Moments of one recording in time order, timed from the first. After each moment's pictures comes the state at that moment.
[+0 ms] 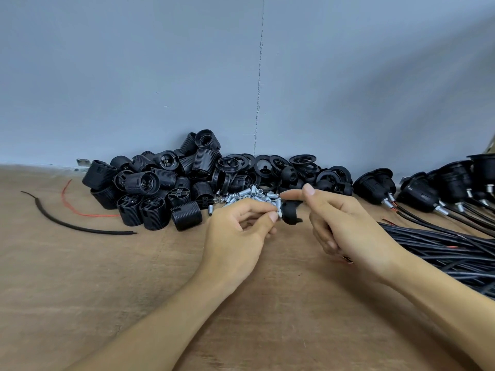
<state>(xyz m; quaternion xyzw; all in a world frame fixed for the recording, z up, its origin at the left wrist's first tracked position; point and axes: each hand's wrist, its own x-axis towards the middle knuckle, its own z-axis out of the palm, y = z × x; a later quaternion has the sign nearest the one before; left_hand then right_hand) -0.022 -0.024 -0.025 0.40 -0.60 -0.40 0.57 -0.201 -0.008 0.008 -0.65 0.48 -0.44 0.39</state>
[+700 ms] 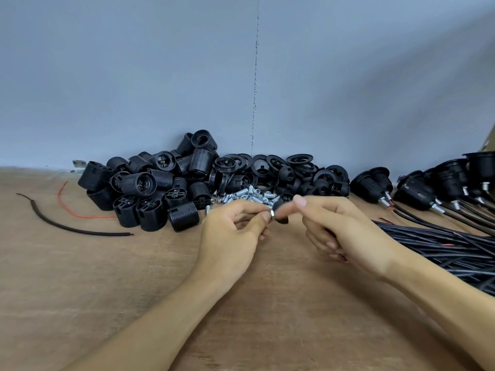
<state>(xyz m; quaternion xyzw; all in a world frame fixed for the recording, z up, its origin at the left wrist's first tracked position) -0.020 -0.028 -0.027 0.40 -0.59 -0.41 0.57 -0.211 -0.013 0.005 -0.69 0.43 -0.39 0.43</state>
